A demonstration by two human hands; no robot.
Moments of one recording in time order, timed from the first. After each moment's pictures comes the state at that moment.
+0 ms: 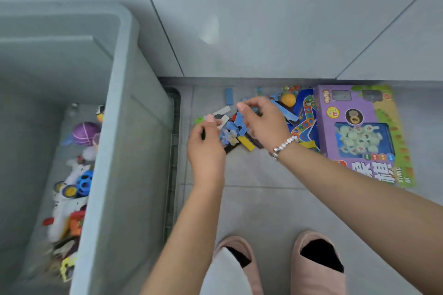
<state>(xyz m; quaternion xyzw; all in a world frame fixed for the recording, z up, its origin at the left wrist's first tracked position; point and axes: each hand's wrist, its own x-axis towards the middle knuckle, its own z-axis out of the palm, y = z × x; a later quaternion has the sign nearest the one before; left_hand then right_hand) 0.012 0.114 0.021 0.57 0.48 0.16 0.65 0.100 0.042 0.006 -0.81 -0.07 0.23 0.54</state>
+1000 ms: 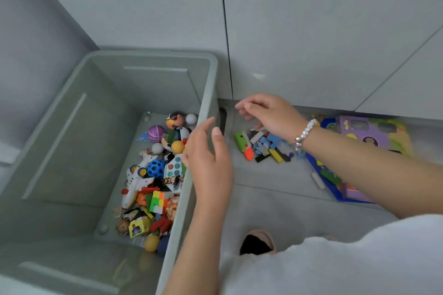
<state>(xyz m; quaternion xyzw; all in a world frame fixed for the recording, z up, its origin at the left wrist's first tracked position) -0.090 0.131 0.146 0.74 0.41 0.28 0.45 0.052 0.073 0.163 -0.78 -0.29 0.31 0.45</state>
